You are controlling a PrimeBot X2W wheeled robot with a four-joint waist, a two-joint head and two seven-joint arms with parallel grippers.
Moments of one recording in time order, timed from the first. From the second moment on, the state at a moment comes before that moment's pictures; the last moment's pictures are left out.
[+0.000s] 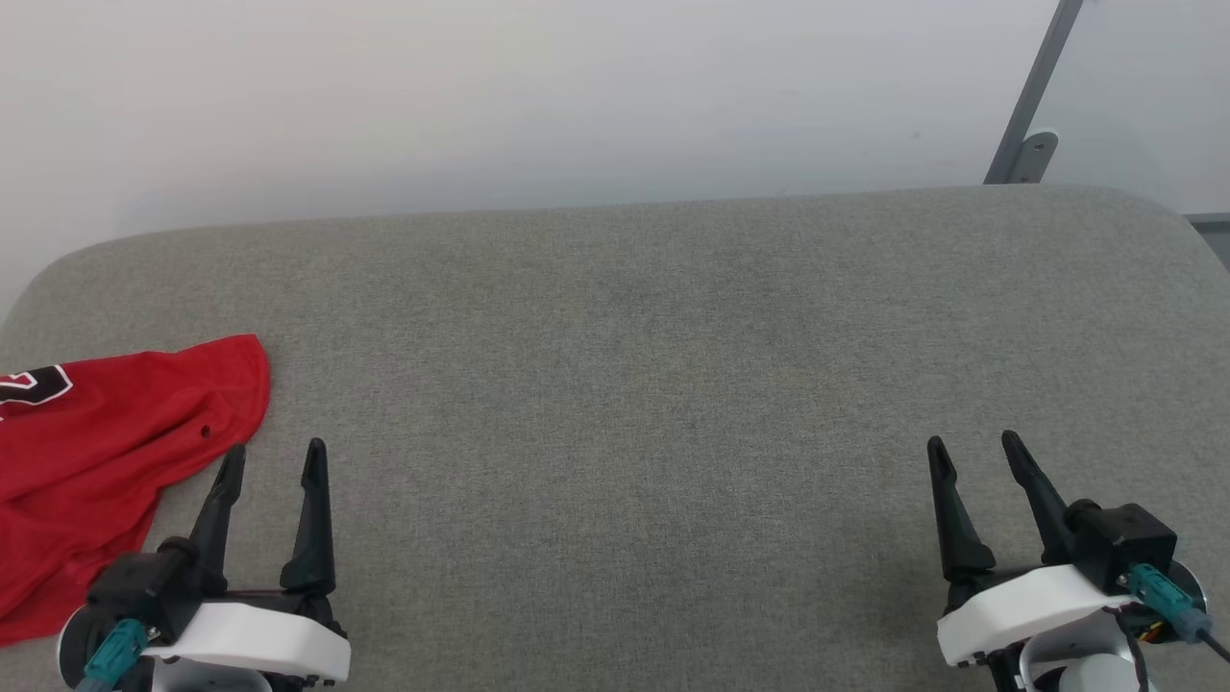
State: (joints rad) left arm -0.01 0.15 0.03 0.12 -0.28 -0.13 -0.24; right arm -0.07 -0.10 0.01 0.27 0.23 0.13 -0.24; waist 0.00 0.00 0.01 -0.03
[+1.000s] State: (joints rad) left arm -0.01 0.16 0.04 0.12 -0.22 -0.13 -0.26; right arm -0.07 -0.10 0.01 0.24 0.15 0.13 -0.26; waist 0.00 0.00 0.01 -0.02
